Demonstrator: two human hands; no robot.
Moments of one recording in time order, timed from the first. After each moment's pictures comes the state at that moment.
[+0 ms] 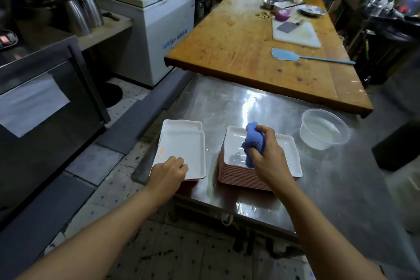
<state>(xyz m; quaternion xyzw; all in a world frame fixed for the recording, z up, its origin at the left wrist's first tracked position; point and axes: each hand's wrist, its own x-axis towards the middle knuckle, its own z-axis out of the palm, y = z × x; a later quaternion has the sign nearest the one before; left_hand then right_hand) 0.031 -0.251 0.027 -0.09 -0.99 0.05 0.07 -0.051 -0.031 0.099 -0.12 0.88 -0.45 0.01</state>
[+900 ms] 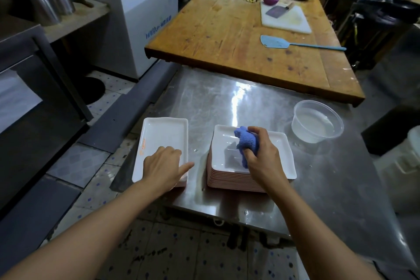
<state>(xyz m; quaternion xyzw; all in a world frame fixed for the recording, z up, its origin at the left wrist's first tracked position) -0.034 -0.247 0.008 0.09 -0.99 -0.06 -0.04 -0.087 -0.021 0.067 -0.11 0.90 -0.43 -0.01</state>
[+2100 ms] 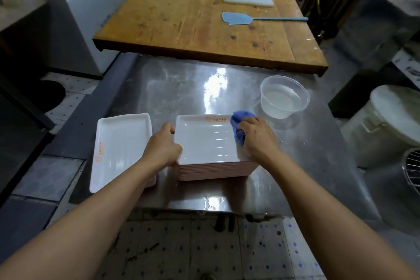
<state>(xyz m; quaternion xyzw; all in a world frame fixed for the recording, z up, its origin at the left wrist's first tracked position) -0.096 -0.181 0.026 0.20 -0.89 -0.40 -0.11 -0.135 0.050 0.044 -0.15 0.98 -0.09 0.01</state>
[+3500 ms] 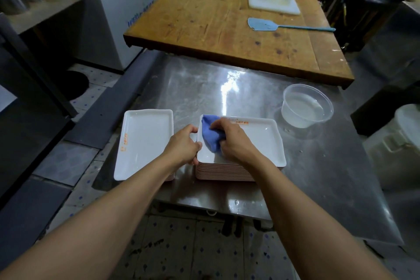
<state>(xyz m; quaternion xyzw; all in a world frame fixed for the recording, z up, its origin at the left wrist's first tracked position) -0.083 -0.187 0.029 0.17 -0.85 -0.49 -0.11 -0.124 -0.040 0.040 -0.18 0.91 -0.34 0.12</state>
